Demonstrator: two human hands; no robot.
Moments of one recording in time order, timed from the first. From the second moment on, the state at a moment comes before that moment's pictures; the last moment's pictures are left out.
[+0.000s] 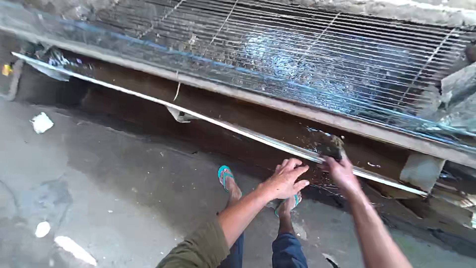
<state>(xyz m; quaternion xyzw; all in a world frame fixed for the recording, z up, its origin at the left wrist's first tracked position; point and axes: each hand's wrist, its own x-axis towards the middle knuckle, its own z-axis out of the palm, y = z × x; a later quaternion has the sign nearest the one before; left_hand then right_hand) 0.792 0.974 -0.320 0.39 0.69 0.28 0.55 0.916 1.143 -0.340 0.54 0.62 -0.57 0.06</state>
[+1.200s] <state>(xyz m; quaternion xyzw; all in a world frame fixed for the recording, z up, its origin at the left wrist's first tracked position) 0.252 0.295 -0.354 -0.34 0.67 0.59 0.28 0.318 0.798 -0.387 0.37 0.76 -0.40 0.35</state>
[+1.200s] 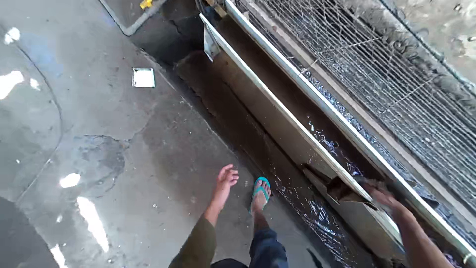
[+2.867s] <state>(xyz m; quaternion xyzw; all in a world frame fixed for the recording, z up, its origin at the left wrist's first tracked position) -0.094 0.114 -0.351 -0.03 0.62 0.44 0.65 -0.454 0.300 -0.402 0.09 0.80 -0.30 0.52</state>
